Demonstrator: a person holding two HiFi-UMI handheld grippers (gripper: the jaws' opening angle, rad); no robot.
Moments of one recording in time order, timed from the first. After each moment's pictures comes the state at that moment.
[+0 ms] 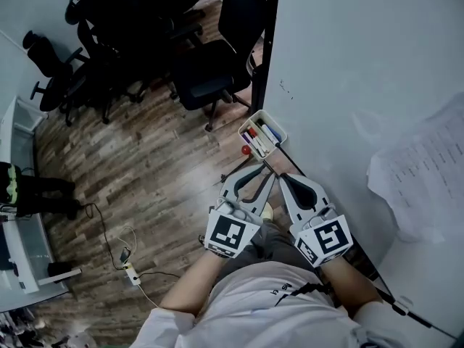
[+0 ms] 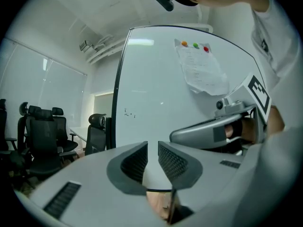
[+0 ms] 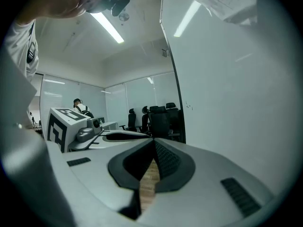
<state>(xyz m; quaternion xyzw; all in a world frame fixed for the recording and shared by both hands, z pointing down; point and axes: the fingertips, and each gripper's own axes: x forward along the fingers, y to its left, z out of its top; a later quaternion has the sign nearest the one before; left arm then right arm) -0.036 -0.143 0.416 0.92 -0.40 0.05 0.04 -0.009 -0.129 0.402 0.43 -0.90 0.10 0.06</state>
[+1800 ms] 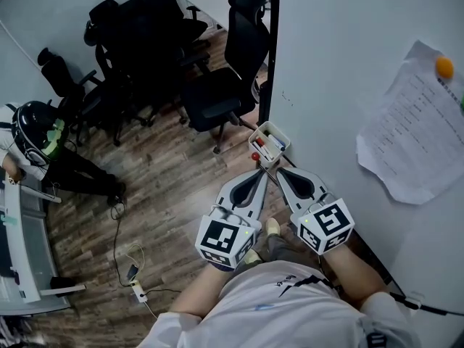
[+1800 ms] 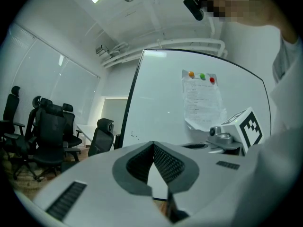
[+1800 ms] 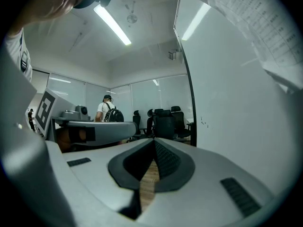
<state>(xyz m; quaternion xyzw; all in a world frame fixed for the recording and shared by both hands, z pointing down) -0.084 -0.089 0.324 0.90 -0.43 -0.02 0.09 -0.045 -0.099 0.346 0.41 -0.91 0.08 0.06</state>
